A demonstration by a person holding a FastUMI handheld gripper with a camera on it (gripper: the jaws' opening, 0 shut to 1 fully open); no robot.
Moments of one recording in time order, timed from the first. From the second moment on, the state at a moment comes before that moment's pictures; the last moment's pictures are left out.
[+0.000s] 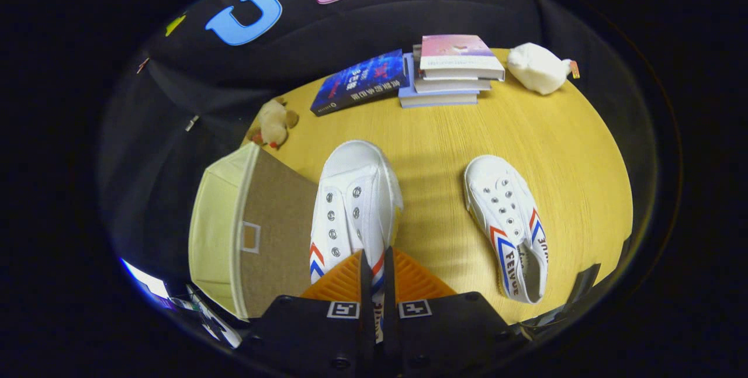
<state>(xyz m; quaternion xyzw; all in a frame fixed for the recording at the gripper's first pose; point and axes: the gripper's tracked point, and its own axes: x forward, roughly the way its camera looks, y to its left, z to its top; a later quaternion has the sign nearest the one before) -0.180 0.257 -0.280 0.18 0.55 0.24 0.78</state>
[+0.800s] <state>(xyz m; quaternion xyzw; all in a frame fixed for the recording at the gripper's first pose) -0.208 0.423 -0.161 0.22 0.59 0.32 0.71</state>
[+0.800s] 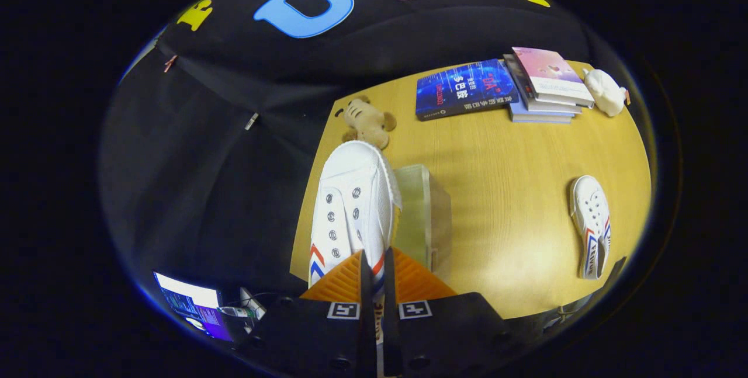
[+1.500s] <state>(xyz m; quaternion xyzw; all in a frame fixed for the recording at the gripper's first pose) -0.248 0.509 -0.224 0.20 0.66 0.28 0.67</state>
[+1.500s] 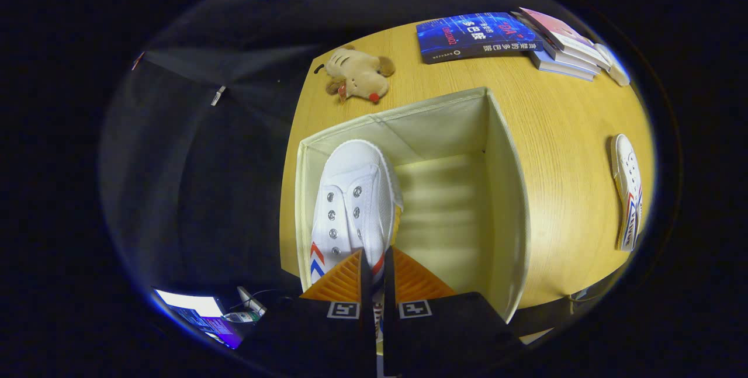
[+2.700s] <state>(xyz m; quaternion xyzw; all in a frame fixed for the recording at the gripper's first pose) -0.134 0.303 -0.175 0.20 0.53 0.29 0.77</state>
